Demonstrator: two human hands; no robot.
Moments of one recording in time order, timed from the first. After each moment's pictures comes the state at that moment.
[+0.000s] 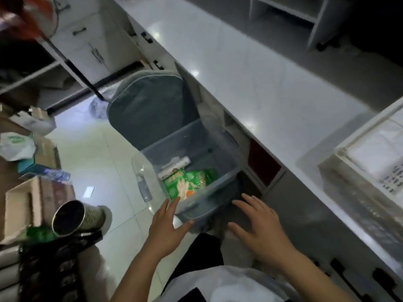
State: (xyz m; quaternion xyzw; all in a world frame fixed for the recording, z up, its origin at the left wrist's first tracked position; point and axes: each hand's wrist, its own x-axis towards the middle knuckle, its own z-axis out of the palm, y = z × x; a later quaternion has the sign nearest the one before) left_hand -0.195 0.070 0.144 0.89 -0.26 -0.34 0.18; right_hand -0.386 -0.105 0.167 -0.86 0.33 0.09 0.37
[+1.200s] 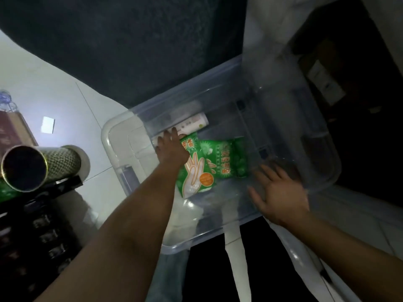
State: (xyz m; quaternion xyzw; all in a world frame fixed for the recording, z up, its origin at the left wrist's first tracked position) left_hand 0.095 -0.060 -0.202 0.91 -0.16 -0.37 -0.06; right_hand -0.160 -0.193 -0.088 -0.92 0.28 0.22 0.18
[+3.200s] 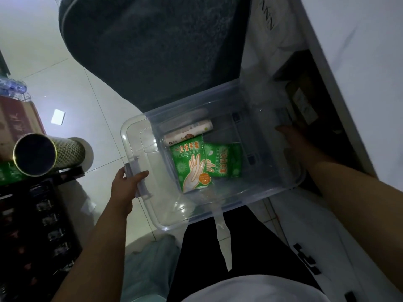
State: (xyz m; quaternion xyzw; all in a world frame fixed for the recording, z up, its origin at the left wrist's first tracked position) left_hand 0.077 0.097 -0.083 0.76 0.28 -0.36 0.46; right_hand -0.109 -0.352 -0.099 -0.54 0.62 0.06 0.57
